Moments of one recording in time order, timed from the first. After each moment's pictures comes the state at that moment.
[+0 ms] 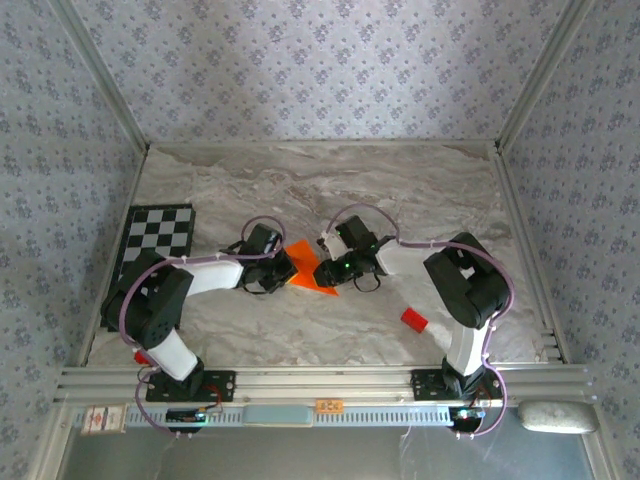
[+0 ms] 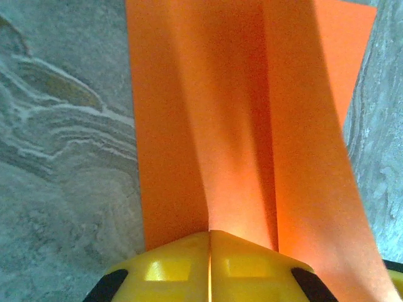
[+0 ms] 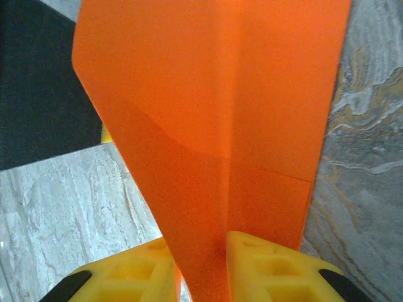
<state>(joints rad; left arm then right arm) -0.58 1.63 0.72 -0.07 0.25 -1.19 0.67 1.82 0.95 -0.13 -0.53 0.26</state>
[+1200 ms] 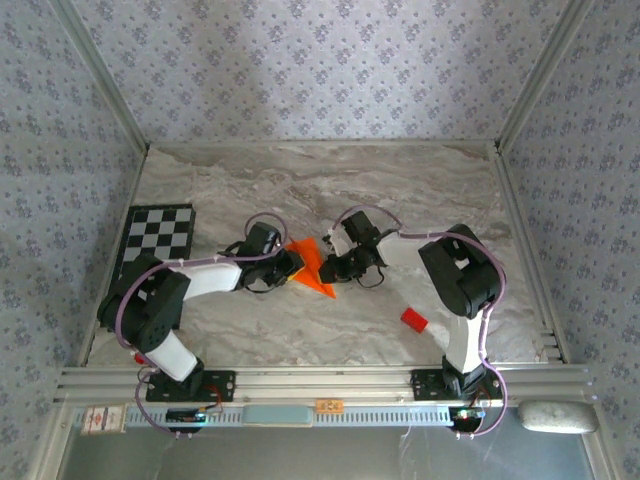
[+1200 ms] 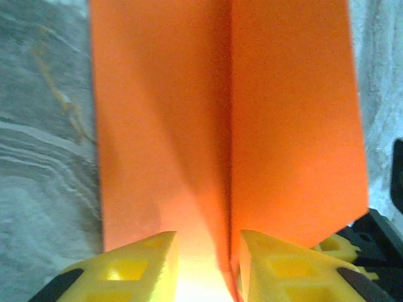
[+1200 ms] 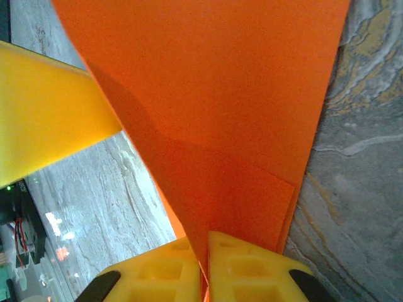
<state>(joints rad) -0.59 1.61 0.70 0.05 0.30 -1.15 0.60 1.90 1.00 -0.20 -0.68 0.33</state>
